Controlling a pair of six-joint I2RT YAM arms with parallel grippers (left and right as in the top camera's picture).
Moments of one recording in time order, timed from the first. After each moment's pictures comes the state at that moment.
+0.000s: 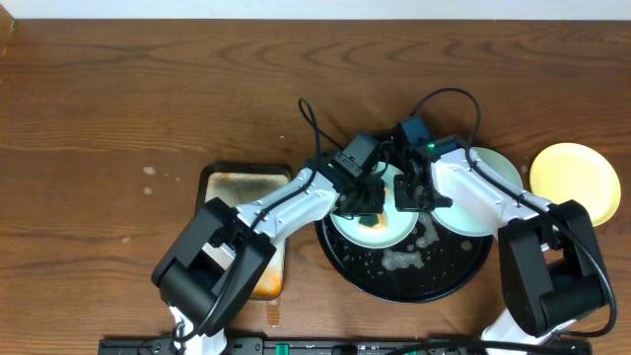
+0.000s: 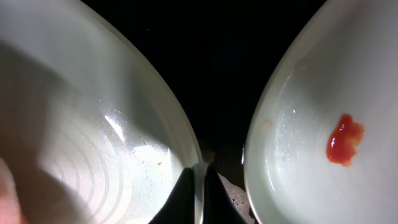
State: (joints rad) left arm -0.73 1.91 1.18 -0.44 0.29 -0.67; right arm 0.39 1.82 1.10 -0.84 0.10 0.40
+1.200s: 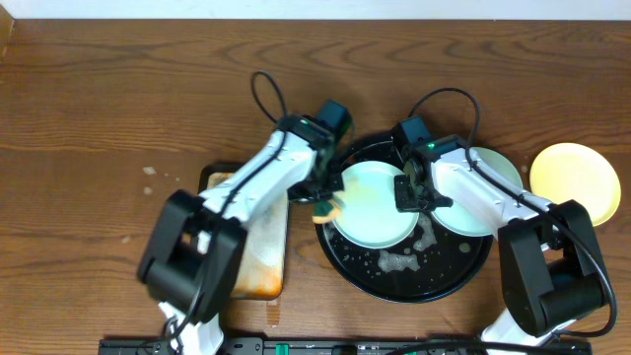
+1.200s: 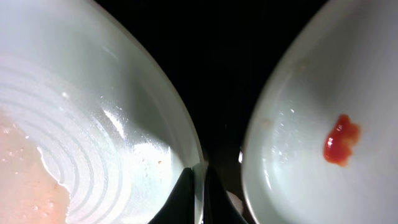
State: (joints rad) left arm -0.55 1.90 1.39 -1.01 0.13 -0.74; right arm 0.39 1.82 1.11 -0.85 0.11 0.38
